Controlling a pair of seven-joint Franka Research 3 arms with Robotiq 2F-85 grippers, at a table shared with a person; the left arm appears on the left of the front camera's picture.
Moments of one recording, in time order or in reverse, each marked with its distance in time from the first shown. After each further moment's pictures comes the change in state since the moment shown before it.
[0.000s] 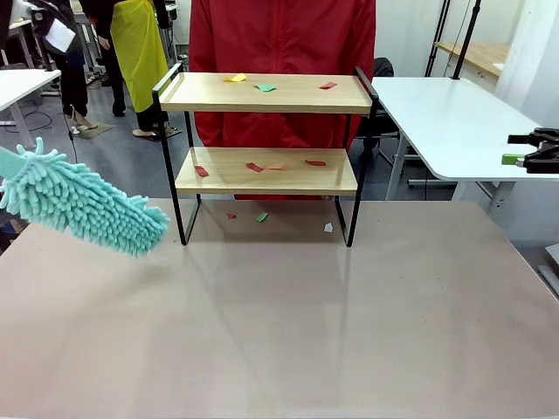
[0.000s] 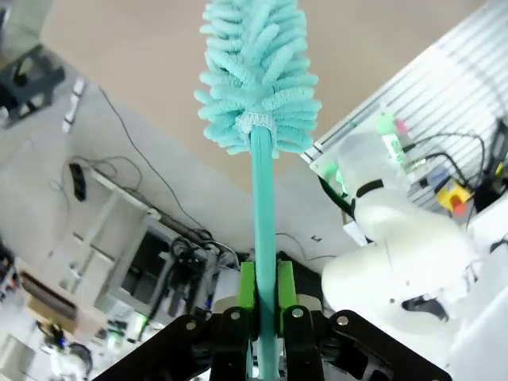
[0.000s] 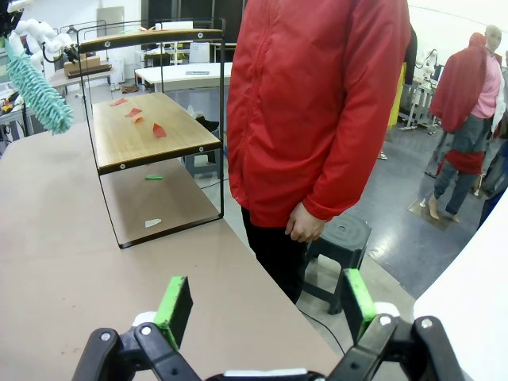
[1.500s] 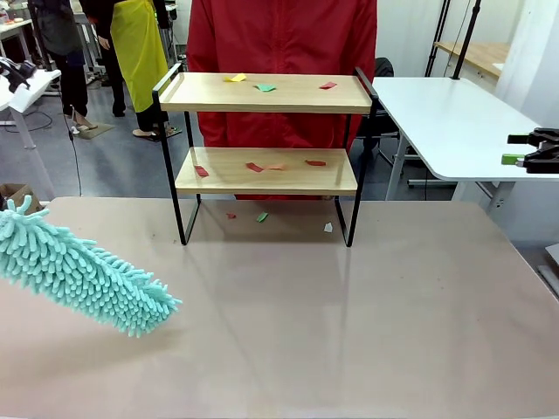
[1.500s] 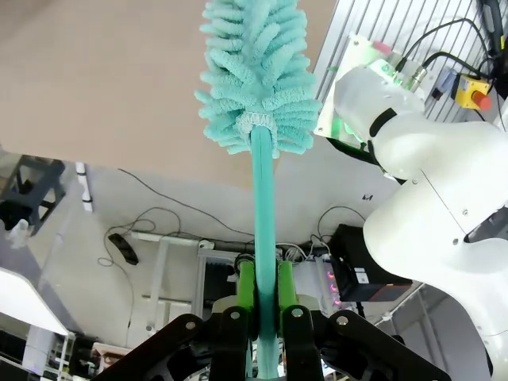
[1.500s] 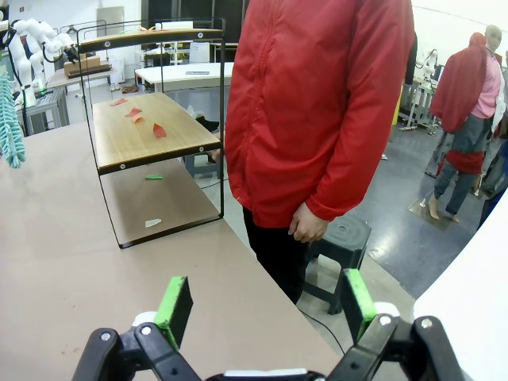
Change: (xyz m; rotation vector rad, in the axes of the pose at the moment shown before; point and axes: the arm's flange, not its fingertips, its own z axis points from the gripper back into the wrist) left arm -0.019 -0.008 -0.049 -0.016 0.028 -0.460; right arm 0.000 0.000 0.000 0.000 0.000 0.000
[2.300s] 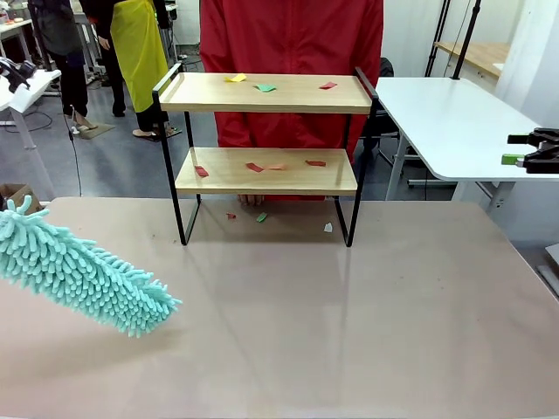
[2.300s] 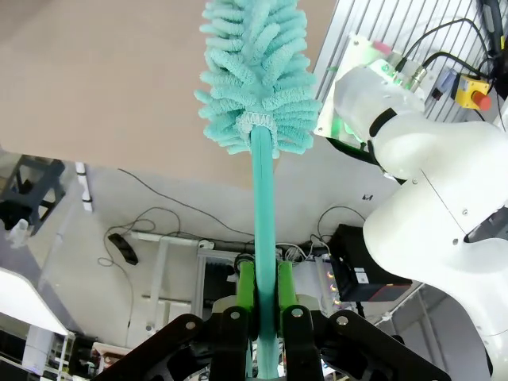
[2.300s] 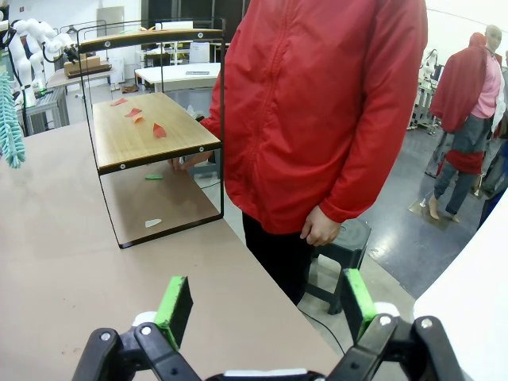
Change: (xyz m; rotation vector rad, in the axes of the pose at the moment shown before) left arm 0.000 0.000 0.000 0.000 0.000 0.001; right arm 0.000 0.000 0.000 0.000 0.000 0.000
